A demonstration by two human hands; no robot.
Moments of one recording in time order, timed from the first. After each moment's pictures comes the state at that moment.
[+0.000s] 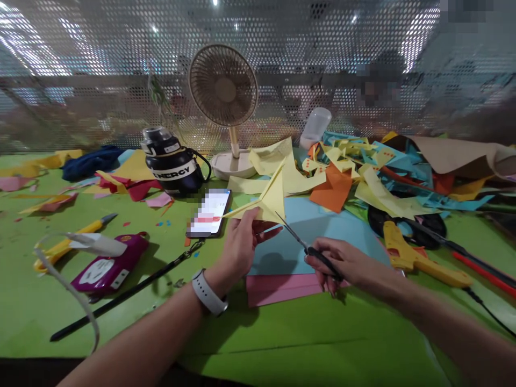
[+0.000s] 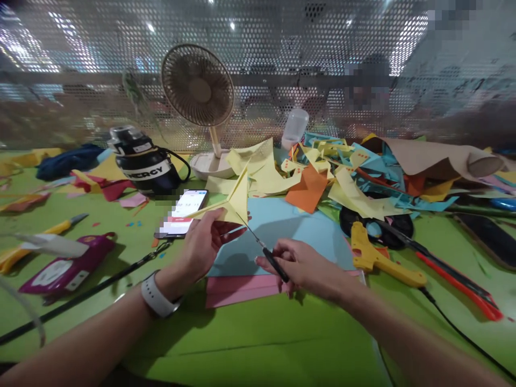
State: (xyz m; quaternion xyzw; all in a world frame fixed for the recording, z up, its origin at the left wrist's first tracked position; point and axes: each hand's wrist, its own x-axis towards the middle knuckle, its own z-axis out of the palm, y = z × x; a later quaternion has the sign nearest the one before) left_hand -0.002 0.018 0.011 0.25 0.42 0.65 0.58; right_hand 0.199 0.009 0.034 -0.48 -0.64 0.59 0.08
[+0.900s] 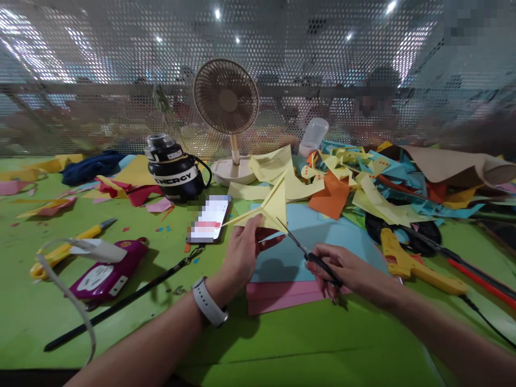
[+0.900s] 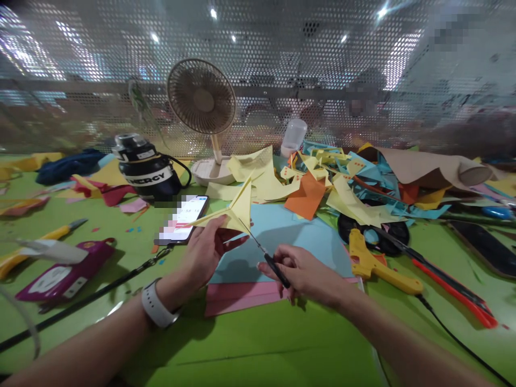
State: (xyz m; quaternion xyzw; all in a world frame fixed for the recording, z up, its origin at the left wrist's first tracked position) left_hand 0.001 0.014 0.010 0.26 0.41 0.65 0.59; right_hand 0.201 0.009 0.030 -0.48 -0.64 0.60 0.10
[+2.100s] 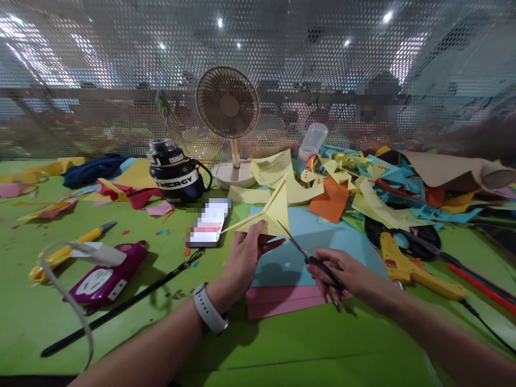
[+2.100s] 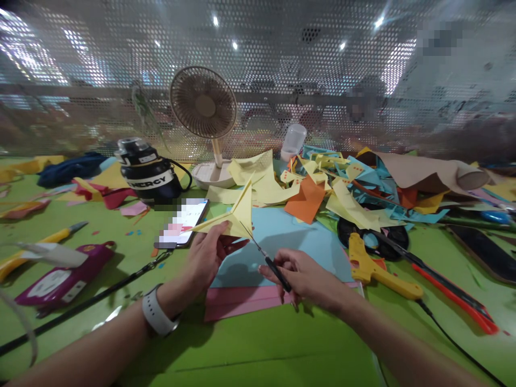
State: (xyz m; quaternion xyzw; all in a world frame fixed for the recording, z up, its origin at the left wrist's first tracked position) left_hand 0.005 0.015 0.002 0.25 0.41 0.65 0.59; right_hand 0.199 0.008 0.035 -0.47 -0.64 0.60 0.10
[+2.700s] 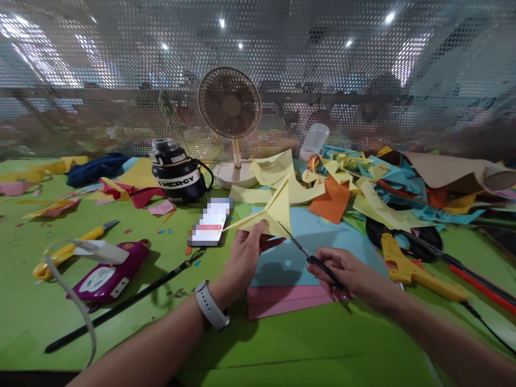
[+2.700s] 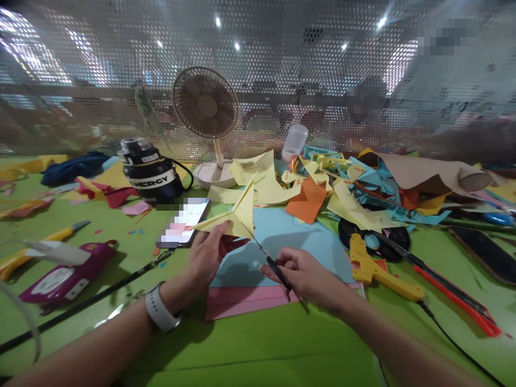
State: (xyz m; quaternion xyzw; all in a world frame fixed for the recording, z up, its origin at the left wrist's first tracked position) left_hand 0.003 0.015 0.004 0.26 0.44 0.63 0.58; right_hand 0.198 0.008 0.032 -0.47 -0.62 0.61 0.15
